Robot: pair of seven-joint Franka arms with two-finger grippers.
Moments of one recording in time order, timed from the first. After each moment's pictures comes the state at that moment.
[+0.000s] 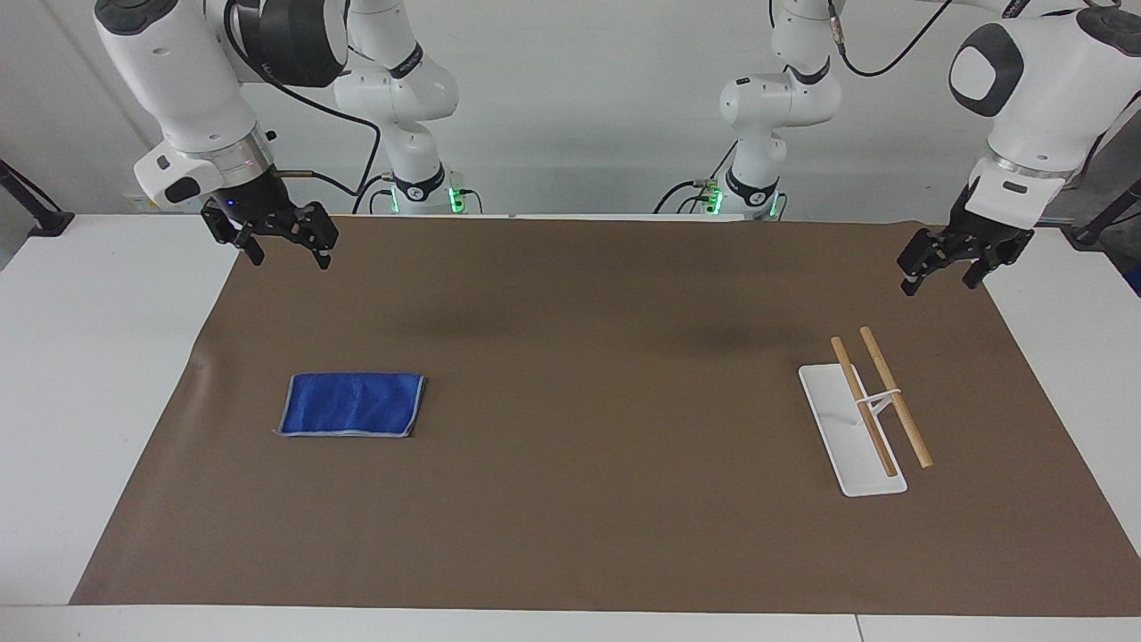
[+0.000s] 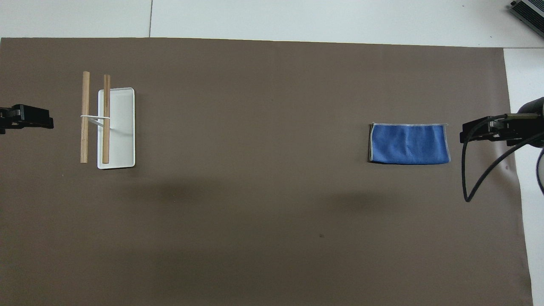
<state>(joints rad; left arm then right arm) 0.02 -0.03 0.00 -1.72 0.01 1.81 -0.04 0.04 0.00 -0.07 -1.63 -0.01 1.64 0.04</state>
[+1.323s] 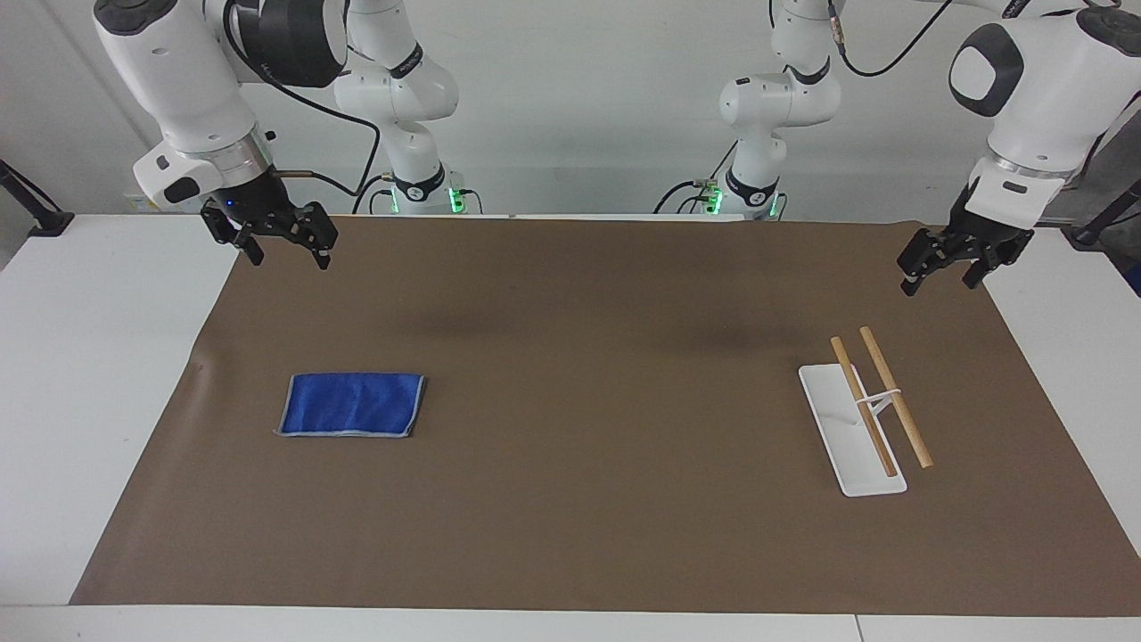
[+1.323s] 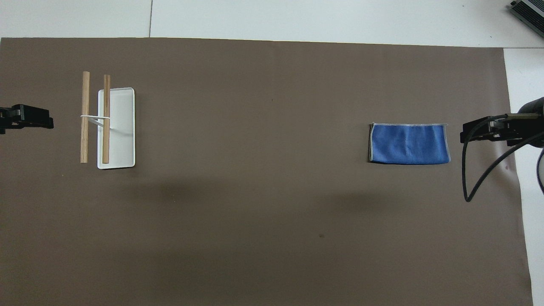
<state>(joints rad) 0.02 -0.03 0.00 -1.72 0.01 1.81 -0.04 0.04 0.00 -0.07 -1.63 -0.01 1.64 0.04</state>
